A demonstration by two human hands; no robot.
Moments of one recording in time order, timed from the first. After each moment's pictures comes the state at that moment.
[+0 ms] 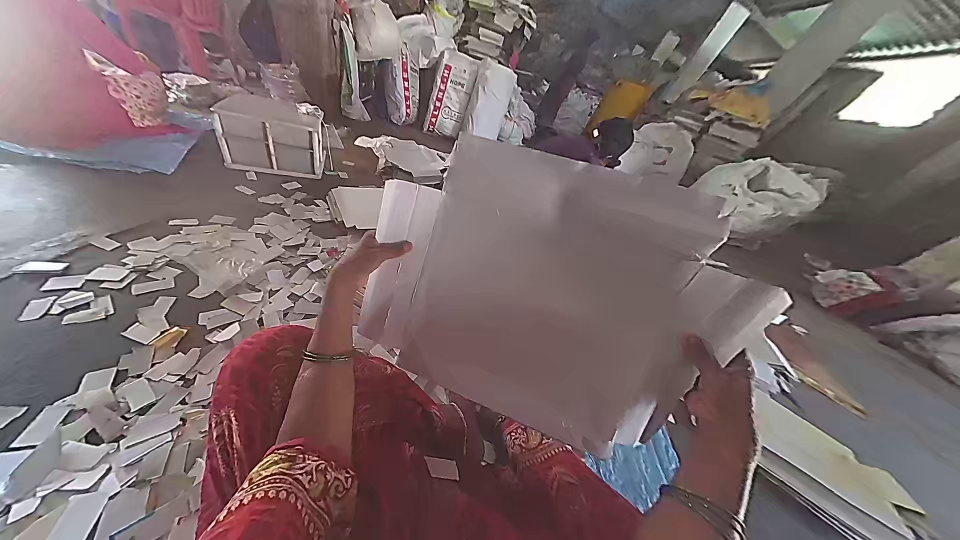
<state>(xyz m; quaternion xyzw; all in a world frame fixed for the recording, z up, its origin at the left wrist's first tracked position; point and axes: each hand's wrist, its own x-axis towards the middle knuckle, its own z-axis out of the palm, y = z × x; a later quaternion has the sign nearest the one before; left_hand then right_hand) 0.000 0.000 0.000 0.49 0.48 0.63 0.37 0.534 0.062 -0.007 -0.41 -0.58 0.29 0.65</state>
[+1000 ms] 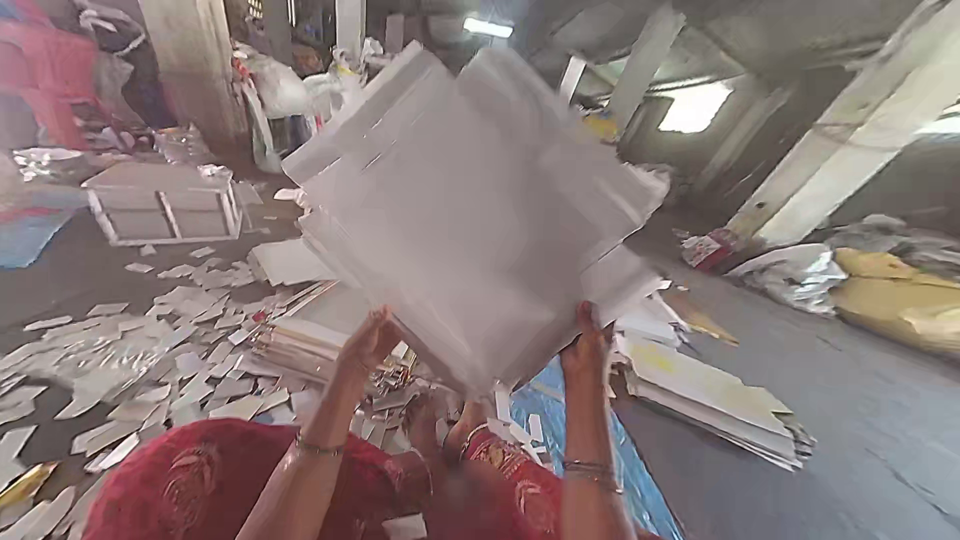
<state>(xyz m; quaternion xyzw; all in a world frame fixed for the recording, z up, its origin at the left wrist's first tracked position) 0.129 0.027 -0.034 0.40 0.18 0.67 0.59 0.459 0.073 0.014 -0.32 -0.34 0.35 0.81</state>
